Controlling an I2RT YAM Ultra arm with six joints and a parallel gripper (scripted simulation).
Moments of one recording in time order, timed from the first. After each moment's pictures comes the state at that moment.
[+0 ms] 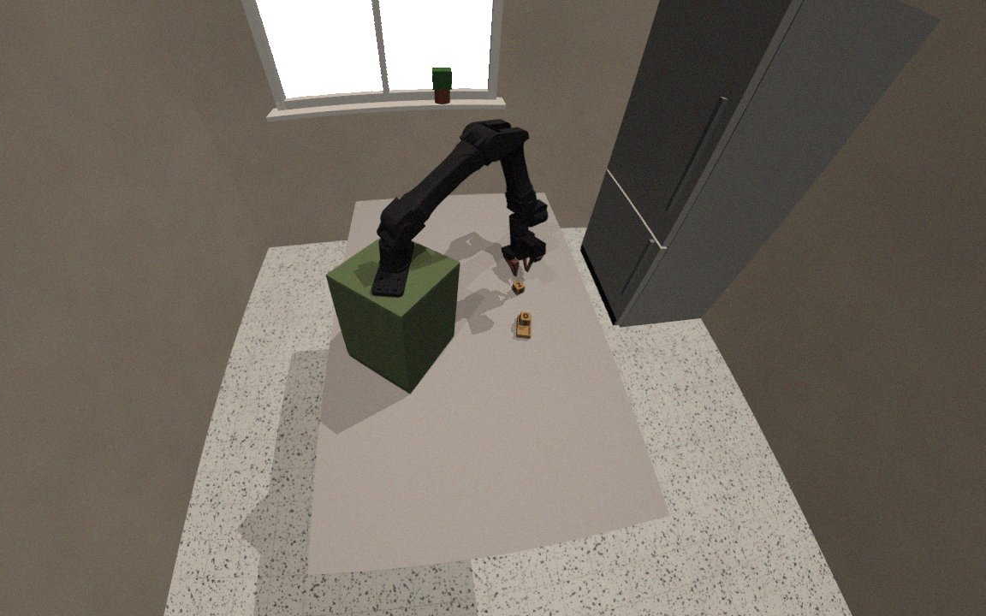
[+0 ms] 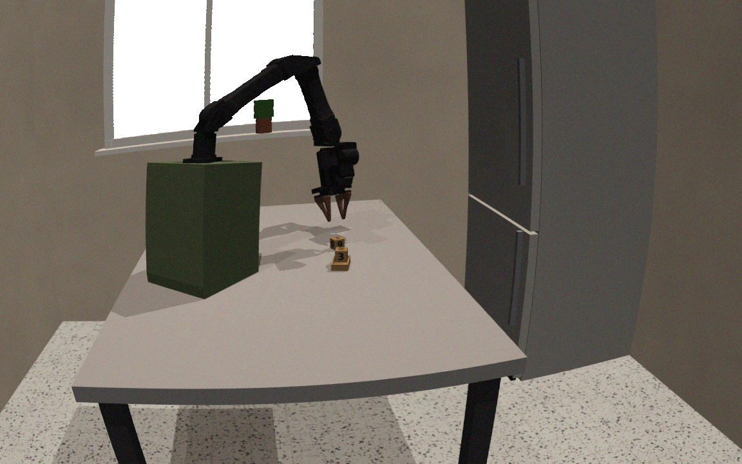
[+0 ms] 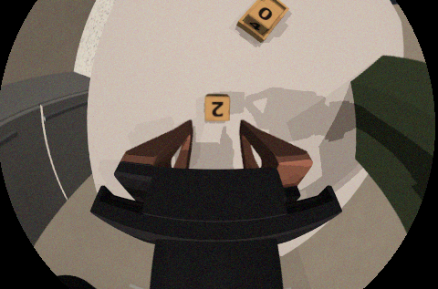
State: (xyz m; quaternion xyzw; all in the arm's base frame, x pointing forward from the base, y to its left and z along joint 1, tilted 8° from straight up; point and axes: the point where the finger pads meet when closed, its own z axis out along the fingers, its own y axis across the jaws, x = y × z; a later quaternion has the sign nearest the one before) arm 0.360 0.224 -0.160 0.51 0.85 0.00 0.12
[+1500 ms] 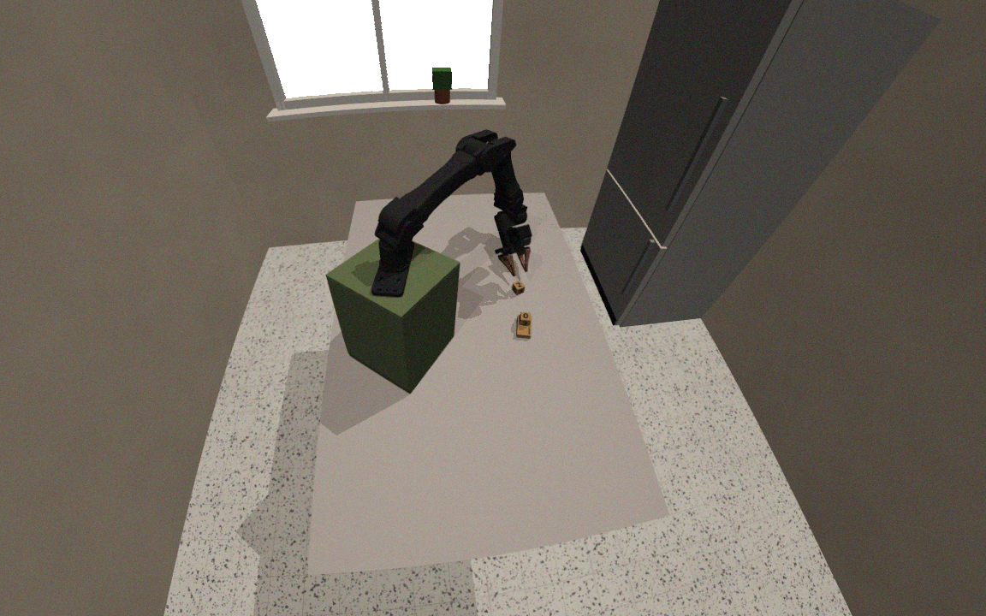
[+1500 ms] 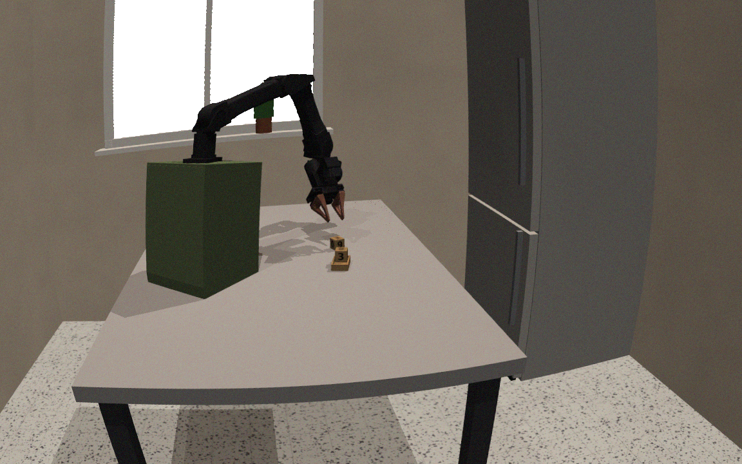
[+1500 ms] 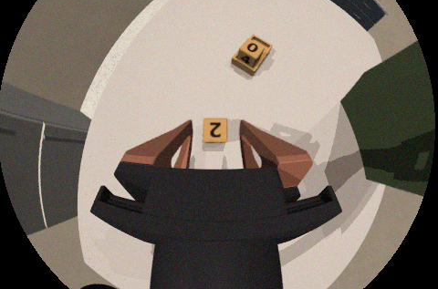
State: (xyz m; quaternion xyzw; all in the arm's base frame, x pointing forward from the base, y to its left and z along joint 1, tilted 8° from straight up) arm 0.357 0.225 -0.161 0.50 0.79 -0.13 0.32
